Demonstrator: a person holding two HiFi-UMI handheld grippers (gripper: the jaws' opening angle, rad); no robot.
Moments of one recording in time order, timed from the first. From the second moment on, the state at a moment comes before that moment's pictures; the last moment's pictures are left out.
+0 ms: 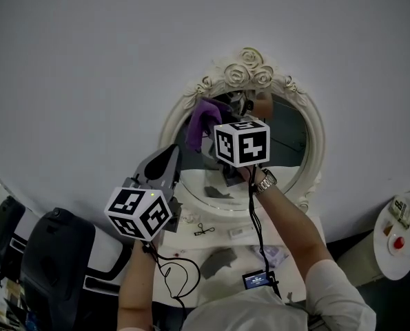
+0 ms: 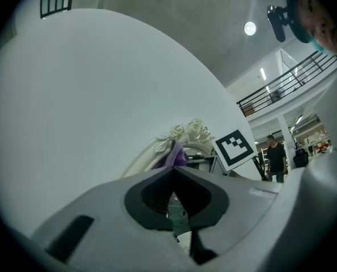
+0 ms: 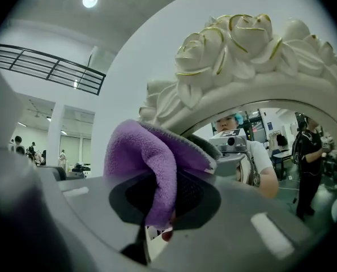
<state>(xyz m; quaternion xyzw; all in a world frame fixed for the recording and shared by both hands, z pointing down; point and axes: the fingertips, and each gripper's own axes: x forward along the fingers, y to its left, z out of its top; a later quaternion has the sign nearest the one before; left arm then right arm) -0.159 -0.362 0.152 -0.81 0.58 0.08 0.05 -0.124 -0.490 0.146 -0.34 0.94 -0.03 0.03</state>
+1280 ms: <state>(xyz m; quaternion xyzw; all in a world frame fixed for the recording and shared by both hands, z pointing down) -0.039 -0.402 0.169 -0.88 0.46 0.06 0.03 0.079 -0.538 0.160 -0.52 0.86 -0.03 0.04</state>
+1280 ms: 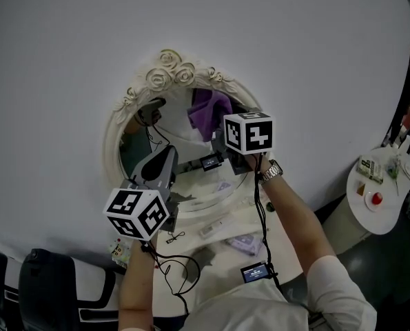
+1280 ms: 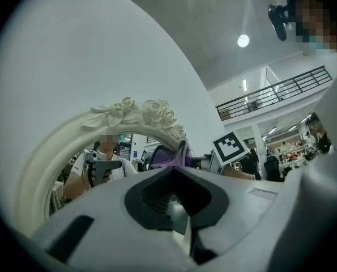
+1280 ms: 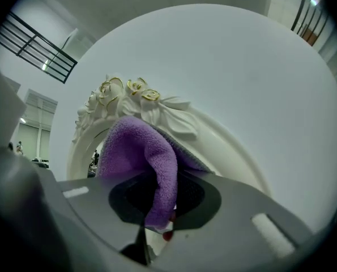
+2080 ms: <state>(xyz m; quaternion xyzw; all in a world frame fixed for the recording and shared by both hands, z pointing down) -0.166 -0.338 0.196 -0.80 0.59 0.05 0.01 -0.118 -0.473 0.214 -0.37 0.93 -0.02 -0.02</state>
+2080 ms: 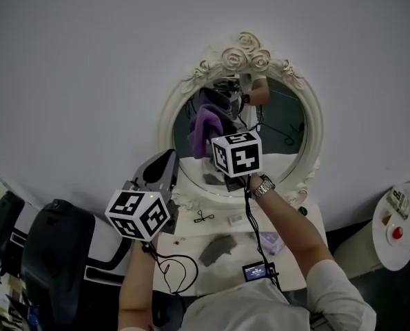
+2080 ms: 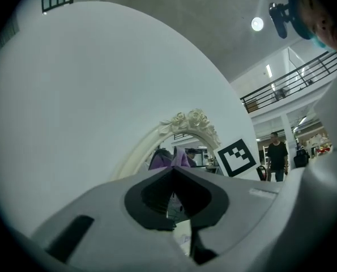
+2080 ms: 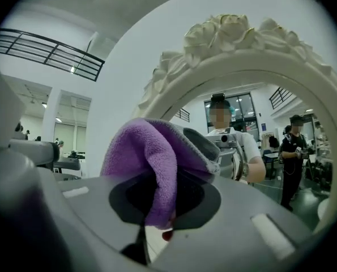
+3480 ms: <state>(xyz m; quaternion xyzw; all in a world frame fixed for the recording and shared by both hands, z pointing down) -0.054 -0.398 0.236 -0.88 0.48 0.03 -0.03 0.028 -0.528 0.249 -0.50 0.87 -0.04 -0.03</state>
